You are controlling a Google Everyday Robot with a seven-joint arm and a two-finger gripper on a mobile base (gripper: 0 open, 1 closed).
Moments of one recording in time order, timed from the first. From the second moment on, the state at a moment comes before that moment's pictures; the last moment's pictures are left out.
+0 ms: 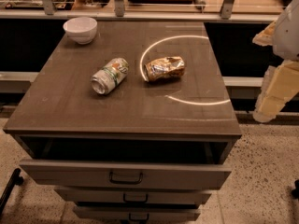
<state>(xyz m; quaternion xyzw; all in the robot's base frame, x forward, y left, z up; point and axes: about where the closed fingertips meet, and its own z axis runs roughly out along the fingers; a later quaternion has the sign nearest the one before) 0.438 -0.216 0.979 -0.60 0.78 -0.04 0.16</state>
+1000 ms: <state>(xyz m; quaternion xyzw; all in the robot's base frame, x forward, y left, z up) 0.495 -0.137 0.970 -0.65 0.73 0.01 0.19</state>
